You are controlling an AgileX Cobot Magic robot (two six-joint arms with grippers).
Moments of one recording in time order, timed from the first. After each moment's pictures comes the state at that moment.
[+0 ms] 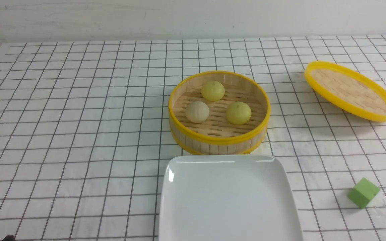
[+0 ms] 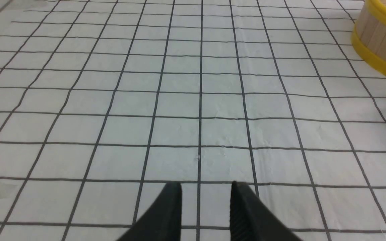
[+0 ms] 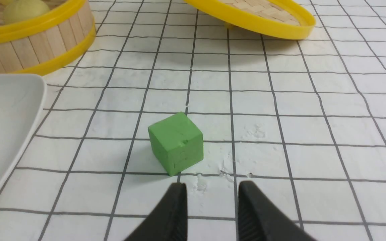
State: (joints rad) right arm 0.06 -0.01 0.02 0.00 0.41 0.05; left arm -0.08 -0.01 0.02 0.15 0.39 -0.18
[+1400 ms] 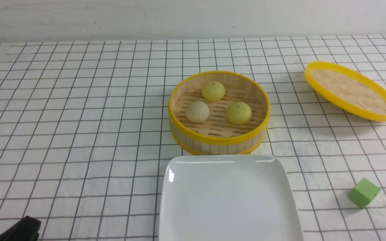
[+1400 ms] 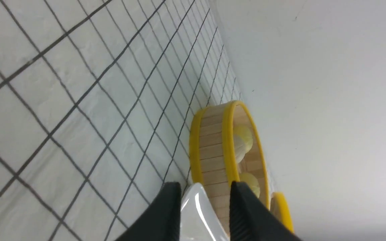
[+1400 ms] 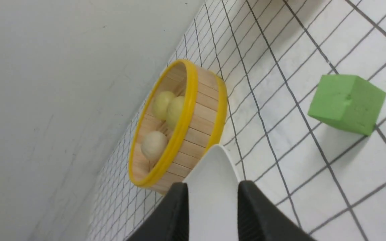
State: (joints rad) right arm 0.06 -0.01 -0.01 0.68 0.33 0.39; left arm -0.08 -0.01 0.02 -0.48 0.25 -0.72
